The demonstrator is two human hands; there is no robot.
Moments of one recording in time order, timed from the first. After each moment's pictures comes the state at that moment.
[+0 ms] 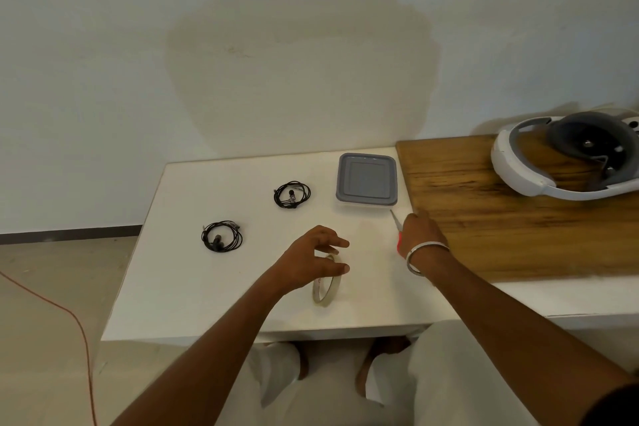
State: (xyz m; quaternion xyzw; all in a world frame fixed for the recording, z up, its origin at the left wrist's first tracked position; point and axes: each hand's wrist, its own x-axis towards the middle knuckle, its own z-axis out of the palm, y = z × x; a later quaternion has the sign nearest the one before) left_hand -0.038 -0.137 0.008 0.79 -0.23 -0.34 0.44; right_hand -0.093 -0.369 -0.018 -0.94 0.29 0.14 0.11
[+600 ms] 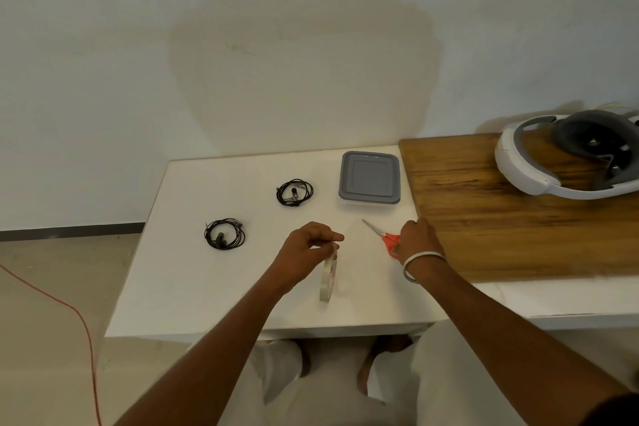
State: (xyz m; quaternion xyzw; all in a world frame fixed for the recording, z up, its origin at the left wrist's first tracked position) left_hand -0.038 -0.132 0.006 0.78 -0.17 -0.28 0.53; right_hand -0.097 -0.354 -0.025 -0.95 0.26 0.14 0.04
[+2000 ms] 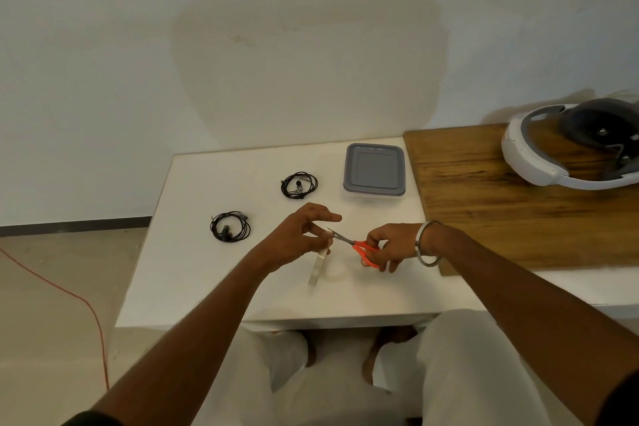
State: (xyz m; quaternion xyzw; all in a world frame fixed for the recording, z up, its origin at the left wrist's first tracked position) left_hand -0.015 -0.116 0.027 0.76 -0.23 -0.36 0.50; right_hand -0.083 -0.336 0.013 -0.82 0.09 0.42 0.38
